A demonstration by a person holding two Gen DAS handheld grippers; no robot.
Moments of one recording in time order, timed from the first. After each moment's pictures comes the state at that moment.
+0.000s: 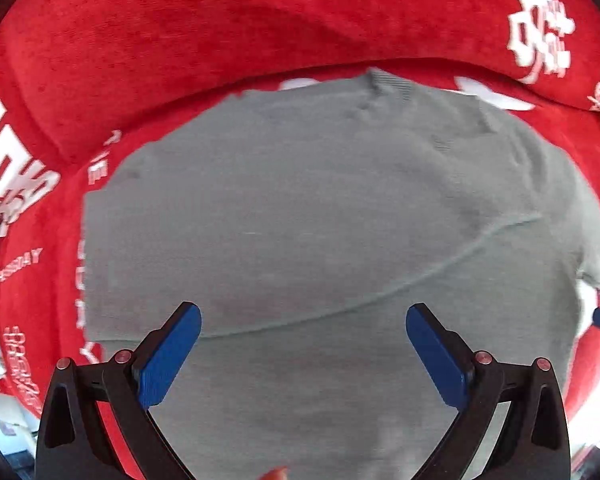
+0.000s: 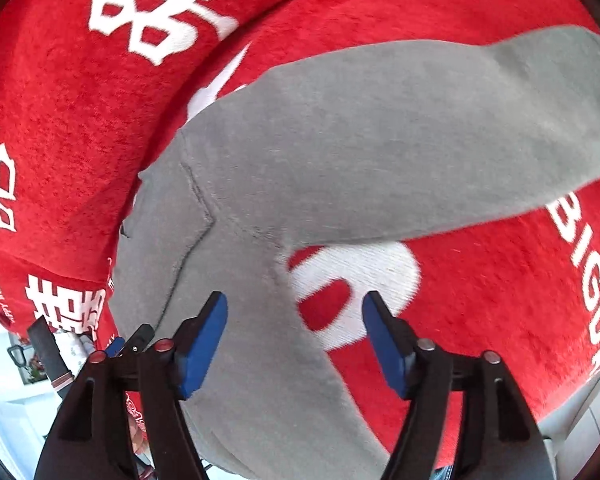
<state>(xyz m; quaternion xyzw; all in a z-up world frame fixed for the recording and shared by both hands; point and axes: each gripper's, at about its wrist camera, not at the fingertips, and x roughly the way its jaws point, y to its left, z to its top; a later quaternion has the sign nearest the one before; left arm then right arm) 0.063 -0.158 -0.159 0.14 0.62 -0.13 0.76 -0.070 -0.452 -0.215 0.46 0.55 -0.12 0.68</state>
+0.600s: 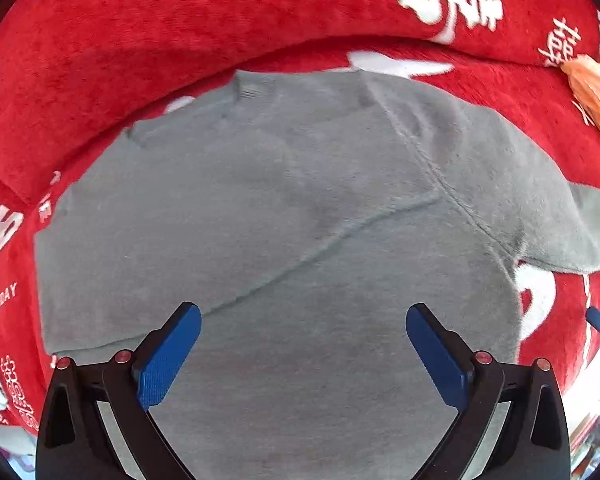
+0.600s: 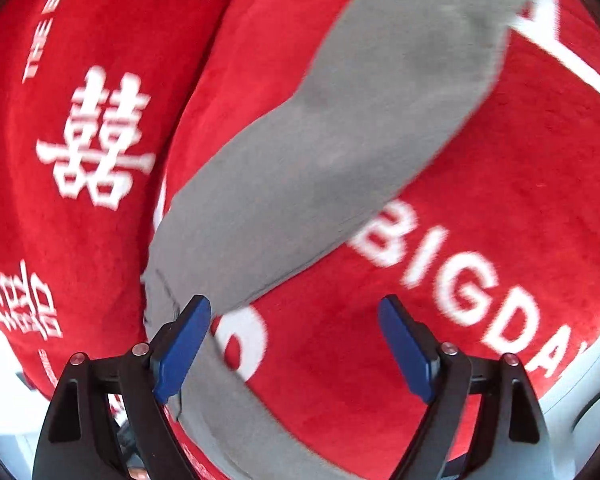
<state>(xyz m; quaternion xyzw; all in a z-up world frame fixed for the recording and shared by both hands) 0.033 -0.250 -0.163 0.18 0.63 -0.18 0.73 -0.176 -0.551 -0.236 0.59 0.43 -0.20 0.65</state>
